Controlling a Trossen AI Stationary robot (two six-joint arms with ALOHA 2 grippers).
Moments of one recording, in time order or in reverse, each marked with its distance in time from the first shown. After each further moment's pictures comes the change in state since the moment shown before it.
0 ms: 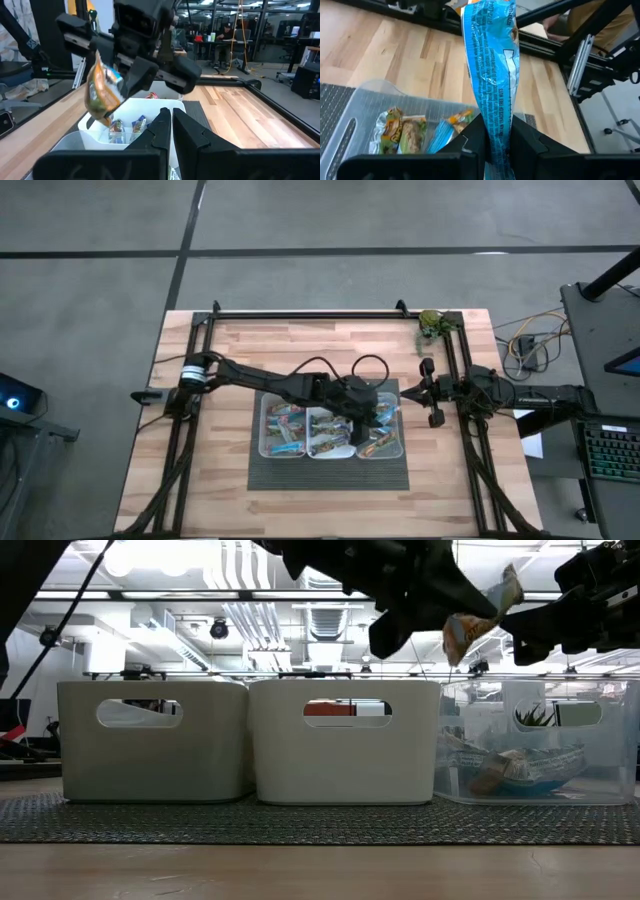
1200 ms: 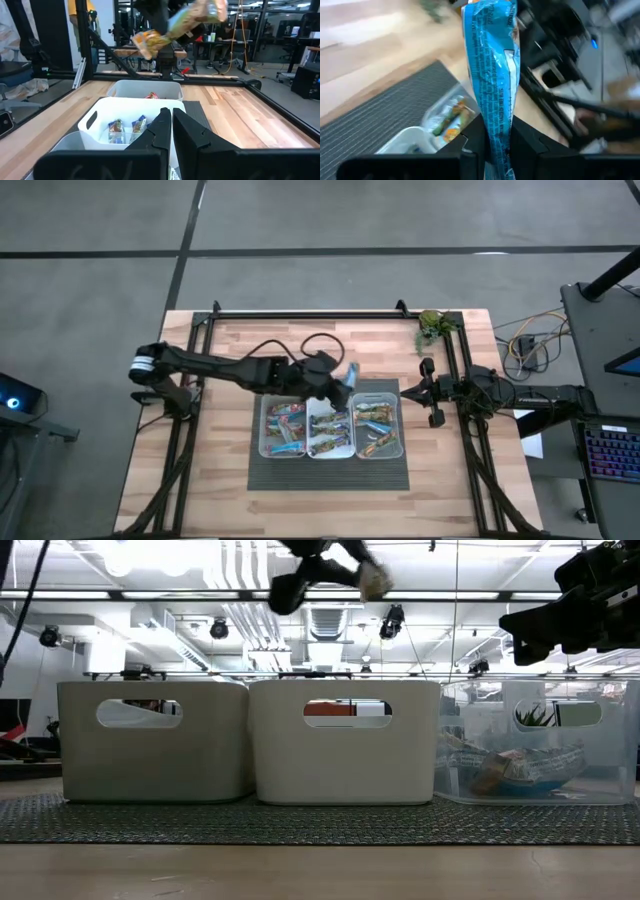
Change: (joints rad) left arm 0.001 -0.385 -0.225 -0.175 -0.391 -0.585; right arm 0.000 0.000 0.000 0.000 0.000 0.000
